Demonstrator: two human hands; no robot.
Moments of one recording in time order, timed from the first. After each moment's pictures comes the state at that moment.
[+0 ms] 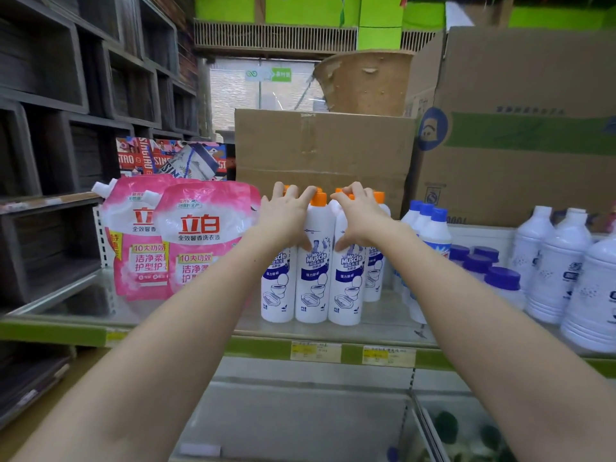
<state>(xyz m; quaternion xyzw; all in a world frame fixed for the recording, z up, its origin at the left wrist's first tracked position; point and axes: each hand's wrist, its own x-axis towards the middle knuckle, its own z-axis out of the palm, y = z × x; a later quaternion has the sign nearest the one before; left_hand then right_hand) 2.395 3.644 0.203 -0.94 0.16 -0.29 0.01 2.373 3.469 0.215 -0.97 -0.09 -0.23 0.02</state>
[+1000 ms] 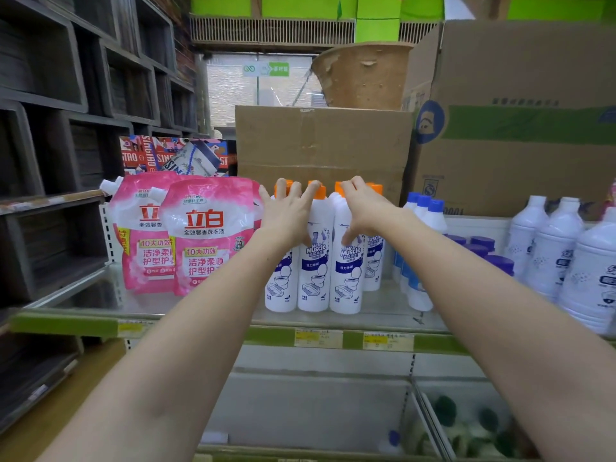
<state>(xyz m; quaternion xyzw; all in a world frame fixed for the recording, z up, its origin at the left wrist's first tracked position) 2.383 3.640 0.191 -0.94 0.15 -0.32 0.02 2.369 3.464 0.222 -0.98 -0.08 -0.19 -0.01</state>
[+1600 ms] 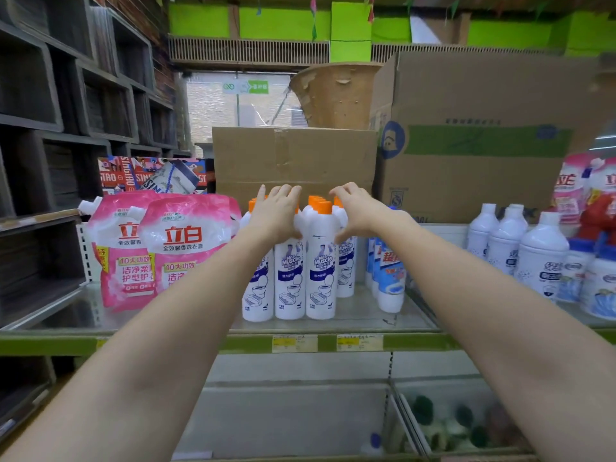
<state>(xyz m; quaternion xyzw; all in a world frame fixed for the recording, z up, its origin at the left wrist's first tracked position) 2.366 3.620 0.222 -0.92 0.22 -0.31 -0.03 2.333 3.421 0.240 -0.97 -0.10 -0.21 0.02</state>
